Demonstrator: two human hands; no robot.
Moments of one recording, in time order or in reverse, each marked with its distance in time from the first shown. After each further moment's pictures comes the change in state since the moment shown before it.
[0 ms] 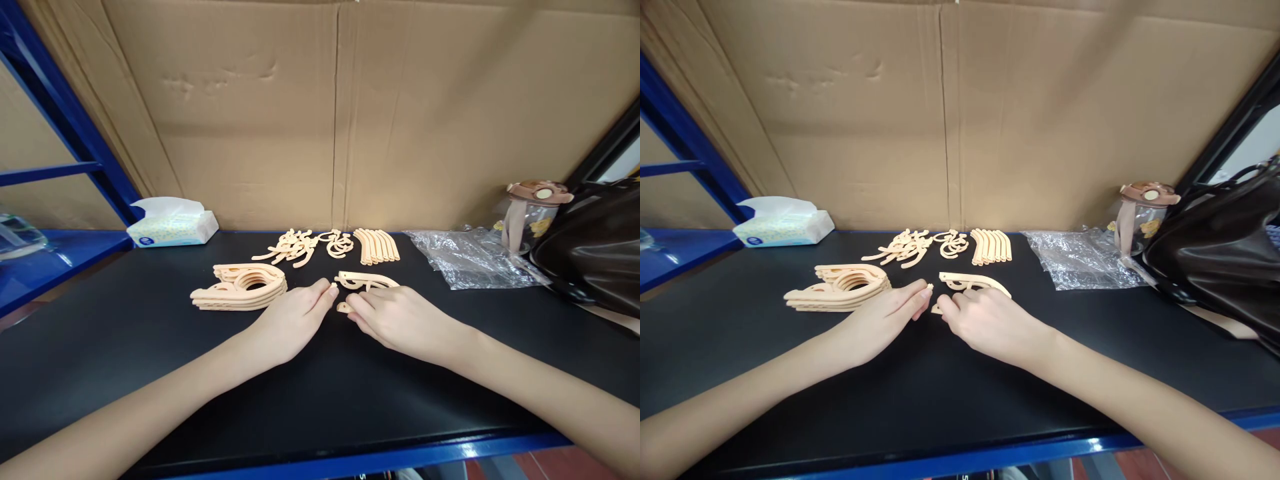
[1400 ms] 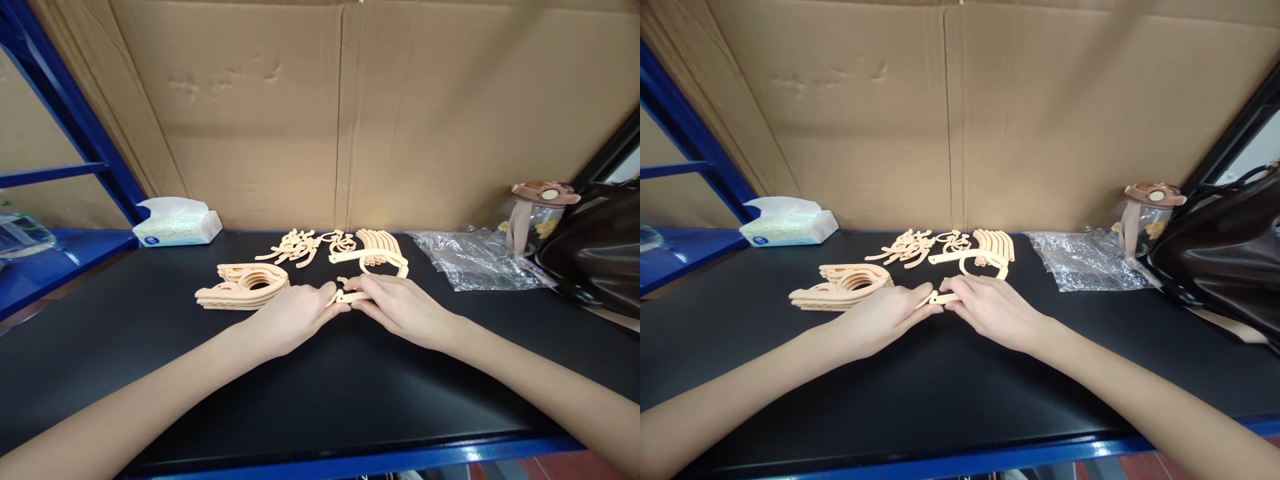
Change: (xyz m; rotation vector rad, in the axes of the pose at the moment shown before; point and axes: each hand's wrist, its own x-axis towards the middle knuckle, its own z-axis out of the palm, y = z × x) left_hand 0.003 -0.011 -0.003 0.415 -0.023 0.231; right_hand 0.002 0.015 0.009 0.377 0.139 0.083
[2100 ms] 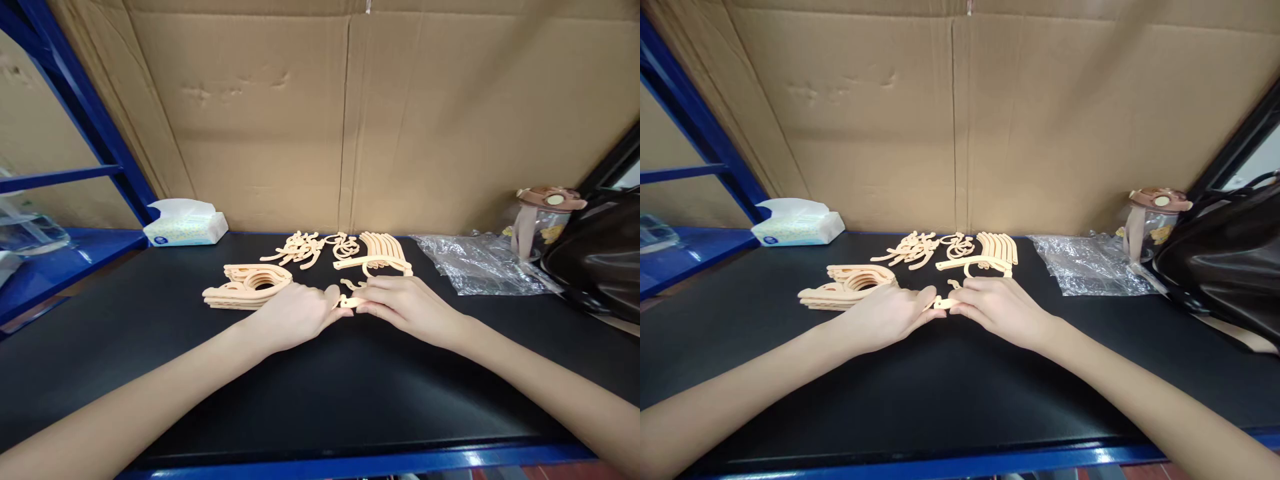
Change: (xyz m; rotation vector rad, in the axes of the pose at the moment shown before) left_hand 0.001 -0.004 0.003 0.351 0.027 0.105; right_hand -0.001 0.003 -0.009 0.004 -0.098 0.009
